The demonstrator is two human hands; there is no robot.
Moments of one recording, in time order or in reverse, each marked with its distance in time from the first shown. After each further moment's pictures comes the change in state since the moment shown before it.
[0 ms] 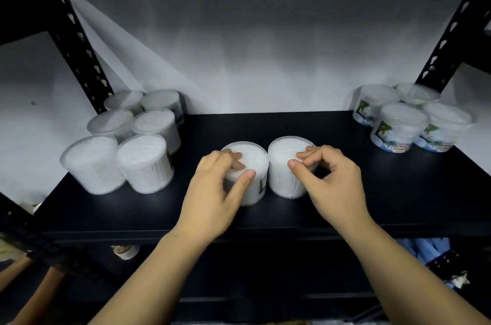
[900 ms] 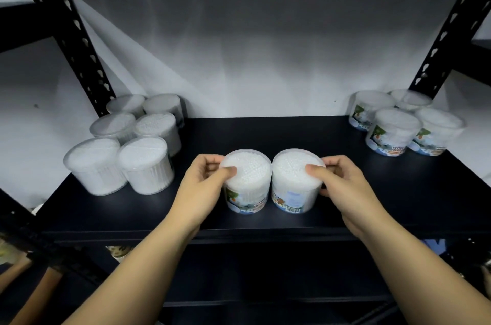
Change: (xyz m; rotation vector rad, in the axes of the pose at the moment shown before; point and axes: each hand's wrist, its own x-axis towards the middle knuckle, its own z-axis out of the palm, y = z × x) left_hand 0.012 -0.010 -0.005 -0.650 0.008 -0.592; right_hand 0.005 0.013 -0.023 0.216 -0.061 0.513
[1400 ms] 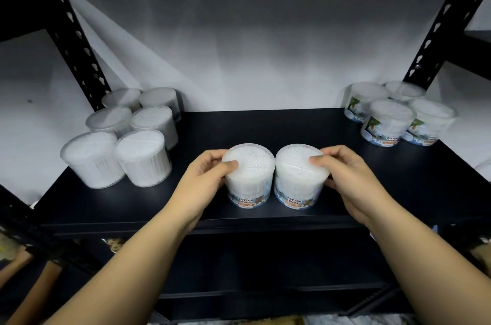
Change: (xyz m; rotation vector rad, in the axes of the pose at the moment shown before) left_hand -0.005 0.000 0.001 -0.080 -0.131 -0.051; right_hand 0.003 -0.002 -0.013 0.085 -0.058 0.027
